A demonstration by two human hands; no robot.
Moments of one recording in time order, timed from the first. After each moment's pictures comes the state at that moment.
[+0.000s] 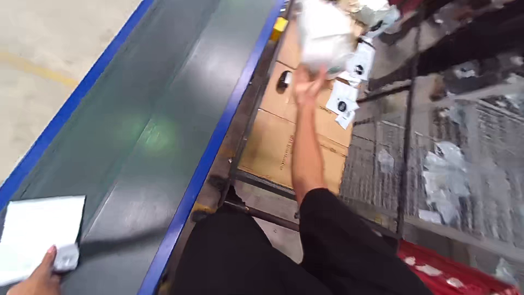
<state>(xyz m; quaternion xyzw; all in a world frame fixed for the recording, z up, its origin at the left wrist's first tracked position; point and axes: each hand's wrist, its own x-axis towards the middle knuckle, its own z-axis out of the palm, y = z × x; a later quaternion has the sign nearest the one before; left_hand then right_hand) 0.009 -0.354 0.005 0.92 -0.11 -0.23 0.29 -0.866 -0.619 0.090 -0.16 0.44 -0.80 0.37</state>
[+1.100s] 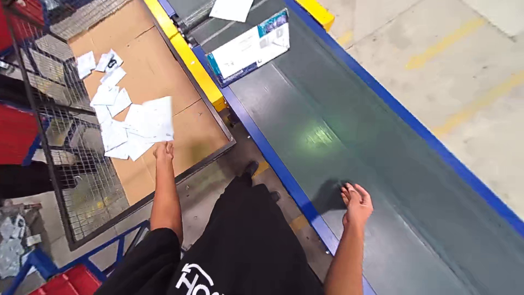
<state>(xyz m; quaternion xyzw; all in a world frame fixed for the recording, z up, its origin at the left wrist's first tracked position) -0.188 0.282 0.008 0.50 0.57 0.20 0.61 -0.233 -0.405 -0.004 -0.72 0.34 -0.05 0.61</state>
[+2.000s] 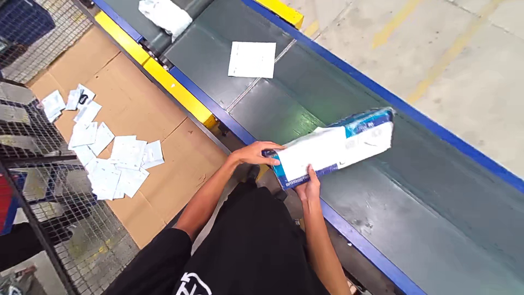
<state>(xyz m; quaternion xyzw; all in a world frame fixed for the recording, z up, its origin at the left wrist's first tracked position) -0.036 0.025 0.062 0.66 -0.31 -0.36 0.58 -0.180 -0.198 0.017 -0.39 0.33 -0.03 0.86</state>
